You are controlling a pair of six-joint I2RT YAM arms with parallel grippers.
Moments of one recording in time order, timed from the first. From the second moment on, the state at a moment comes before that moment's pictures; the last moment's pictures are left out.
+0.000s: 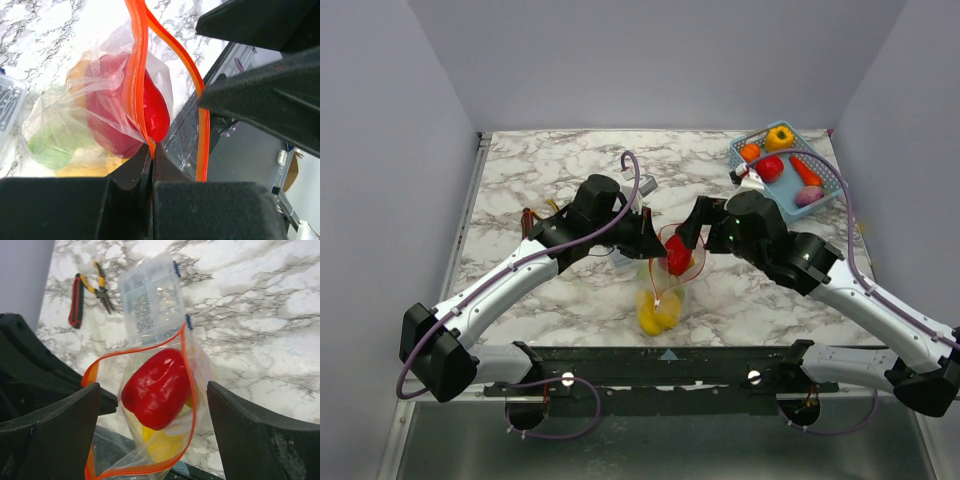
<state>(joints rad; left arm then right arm) -0.69 1.27 1.12 -0.40 0.52 -0.48 0.86 1.09 1.16 -0.58 0.30 0.68</state>
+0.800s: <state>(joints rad) -0.69 1.27 1.12 -0.40 0.52 -0.48 0.09 1.48 1.37 -0.61 0.14 0.58</state>
